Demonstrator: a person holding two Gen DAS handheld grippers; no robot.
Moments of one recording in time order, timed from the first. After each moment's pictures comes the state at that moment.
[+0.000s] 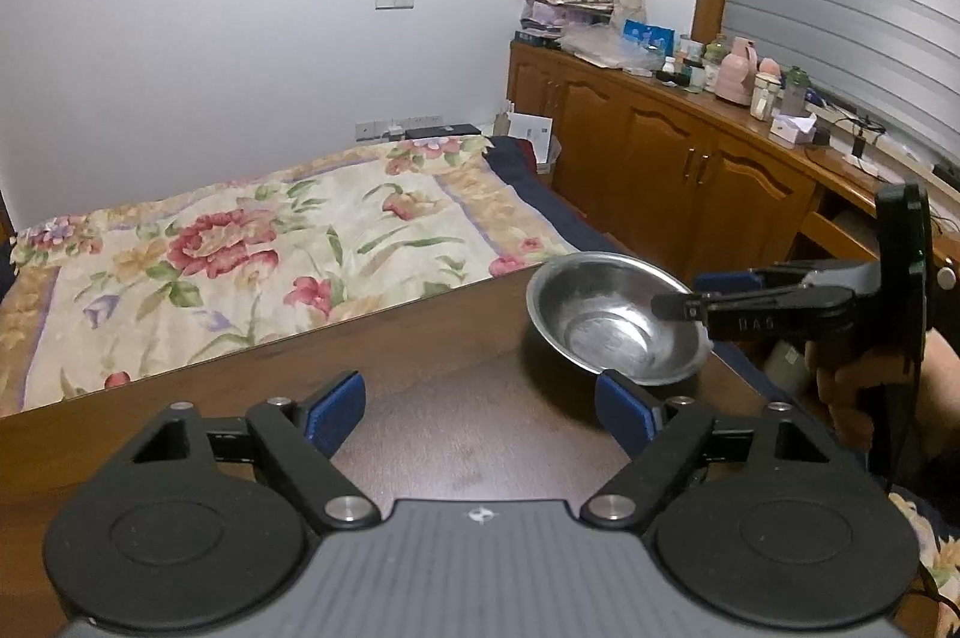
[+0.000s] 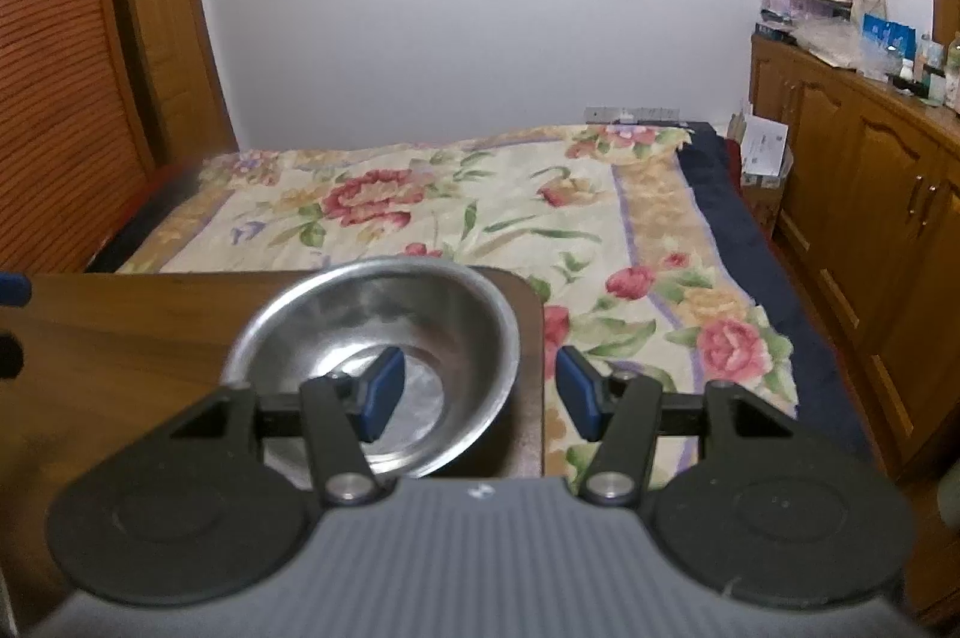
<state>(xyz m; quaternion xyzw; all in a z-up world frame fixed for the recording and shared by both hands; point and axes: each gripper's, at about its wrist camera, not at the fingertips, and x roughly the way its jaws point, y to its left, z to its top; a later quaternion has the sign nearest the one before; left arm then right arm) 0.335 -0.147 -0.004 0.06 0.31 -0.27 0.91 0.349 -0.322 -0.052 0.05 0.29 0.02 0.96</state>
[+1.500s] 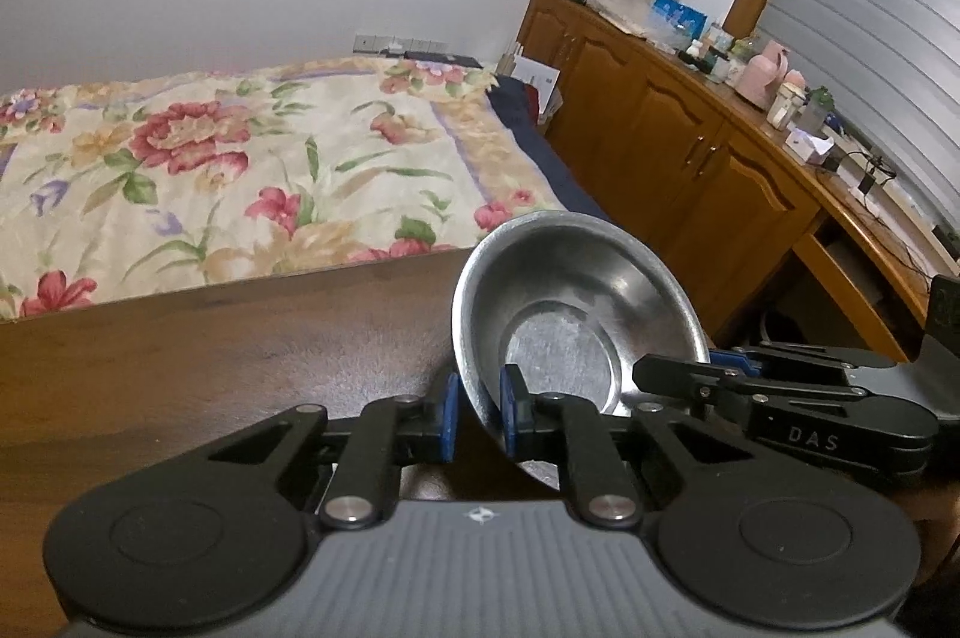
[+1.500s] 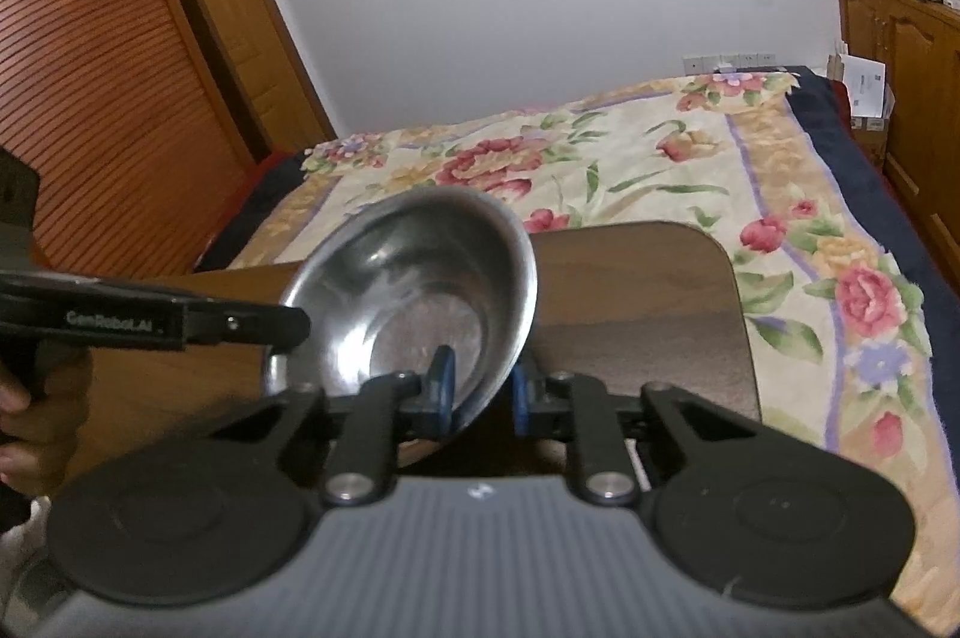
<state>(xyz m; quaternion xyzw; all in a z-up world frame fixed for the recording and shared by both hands) 0.401 -0.149 -0.030 -0.03 0.39 -0.28 0.88 0.359 -0.289 -0.050 0.12 0.31 0.13 0.93</state>
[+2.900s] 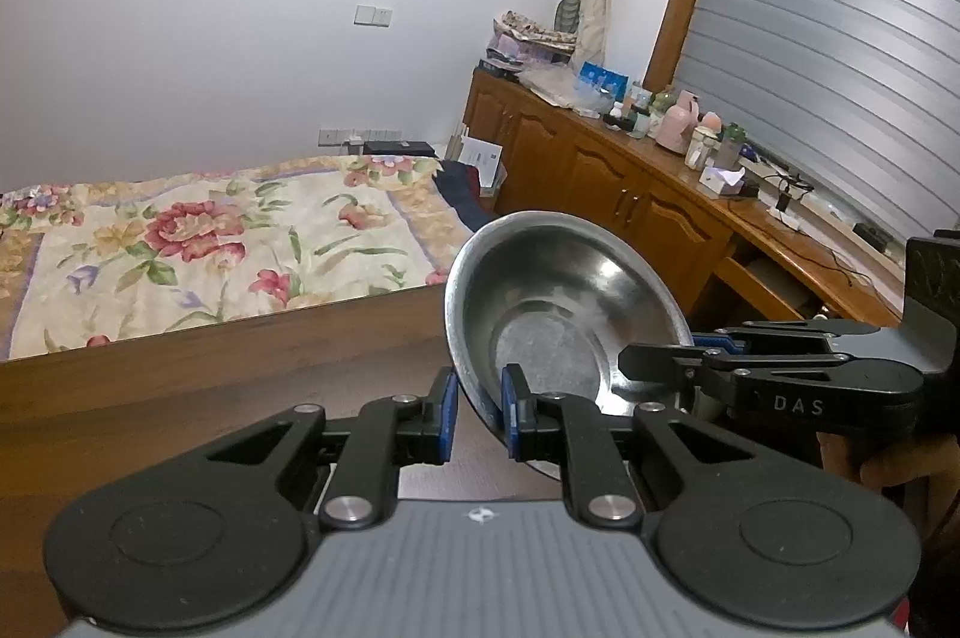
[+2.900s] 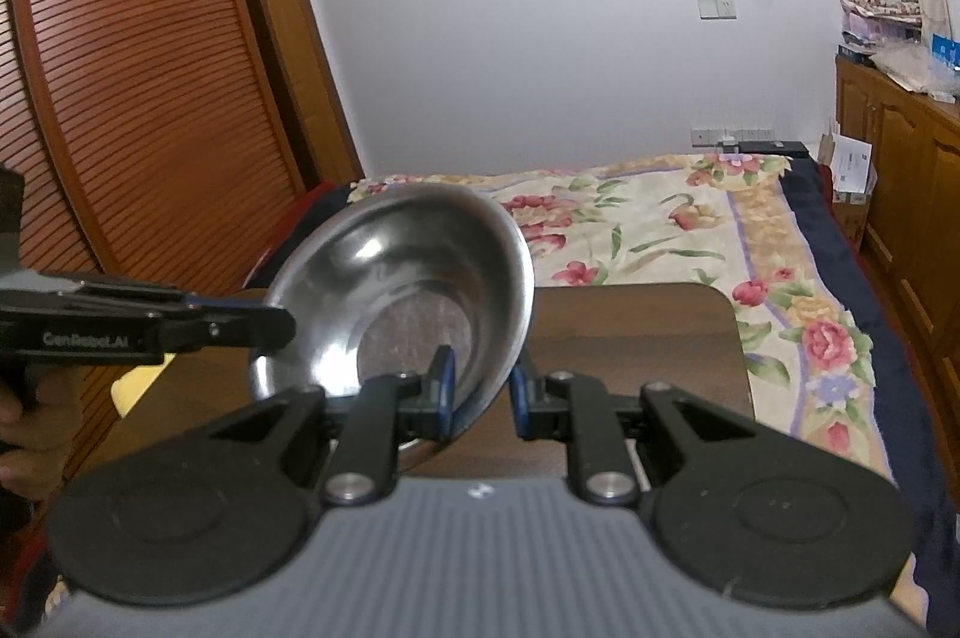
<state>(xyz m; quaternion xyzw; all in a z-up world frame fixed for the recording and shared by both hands) 0.241 -0.084 0.075 -0.01 0.31 -0.32 0.90 0.241 -0.243 0.046 0.08 0.27 0.13 0.95</state>
